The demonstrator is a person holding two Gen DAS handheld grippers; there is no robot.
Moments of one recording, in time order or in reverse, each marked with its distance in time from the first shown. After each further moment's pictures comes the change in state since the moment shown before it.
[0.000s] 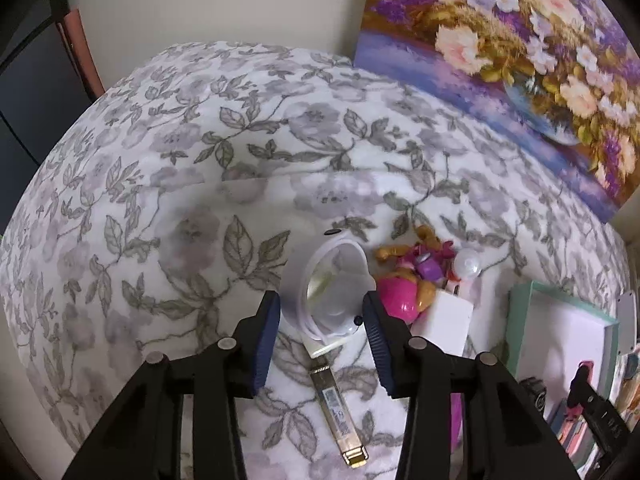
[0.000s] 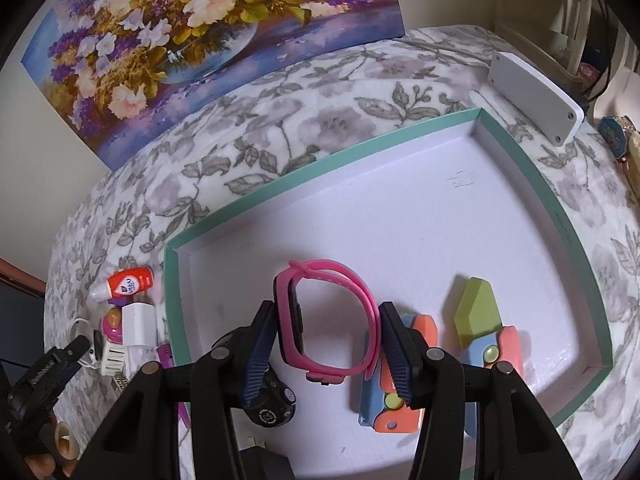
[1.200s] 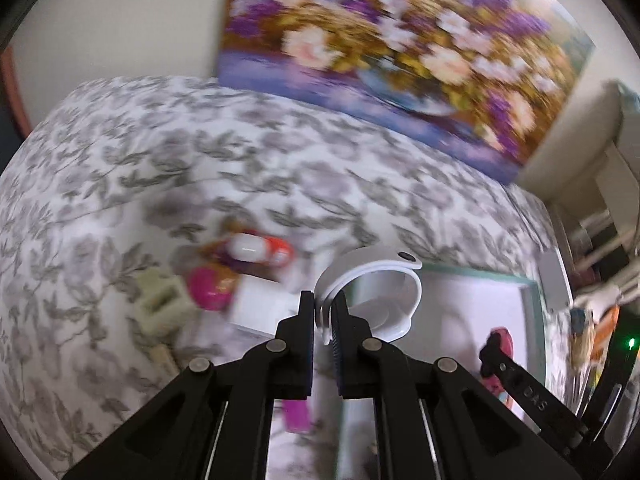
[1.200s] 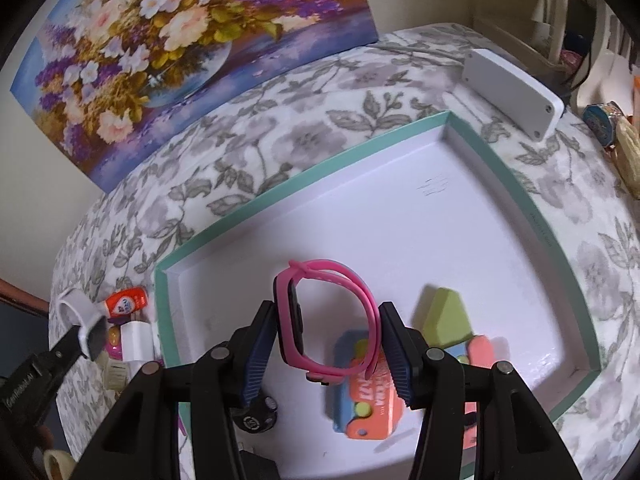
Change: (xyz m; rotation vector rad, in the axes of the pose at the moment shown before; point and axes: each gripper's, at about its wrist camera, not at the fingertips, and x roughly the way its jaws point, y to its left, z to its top) left arm -0.042 -0.108 -0.021 0.185 -0.018 -0.253; right arm -0.008 -0.022 0.006 0.062 -0.025 -0.003
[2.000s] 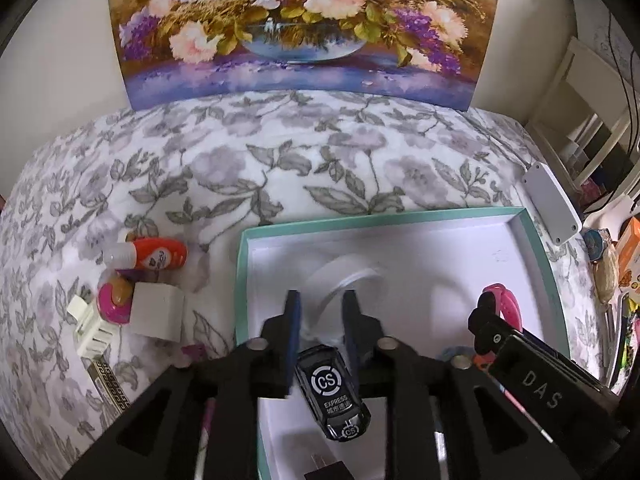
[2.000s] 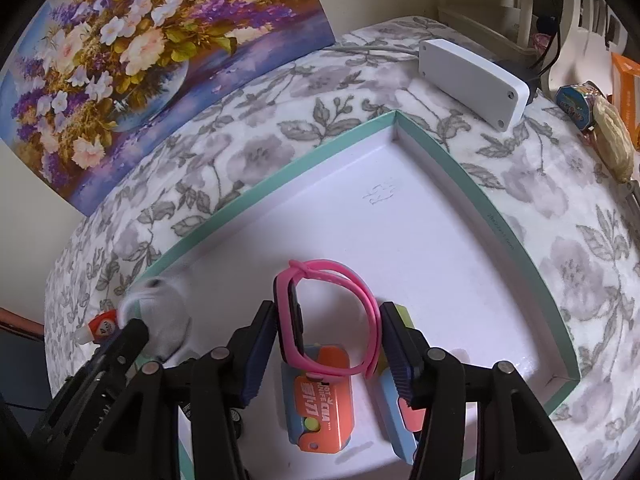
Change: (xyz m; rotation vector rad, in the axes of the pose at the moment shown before) left arm 0.037 -0.084 -0.023 0.241 0.041 0.030; right arm 0.001 -0.031 0.008 0.071 0.000 -0.032
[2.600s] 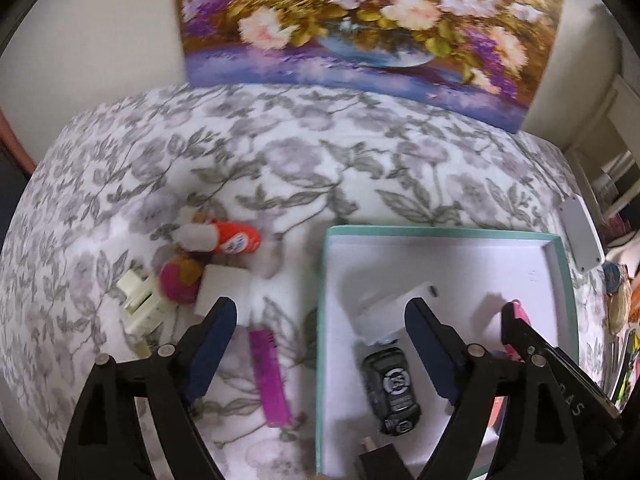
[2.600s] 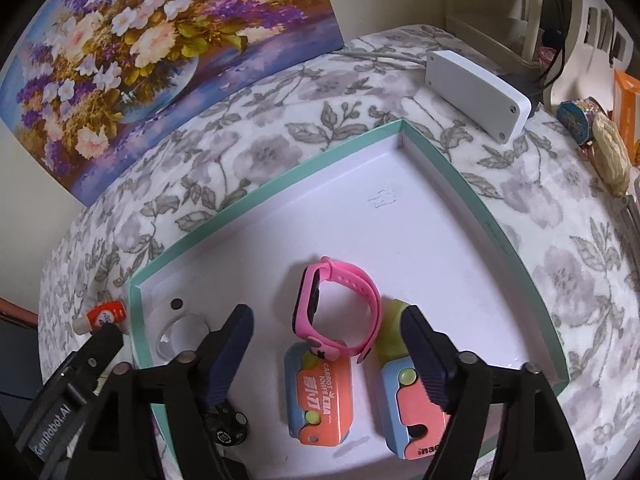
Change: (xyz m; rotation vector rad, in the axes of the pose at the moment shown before) left arm -0.016 0.048 0.003 -0.135 0.038 0.096; right arm -0.007 0.008 -0.001 -0.046 -0.007 -0.031
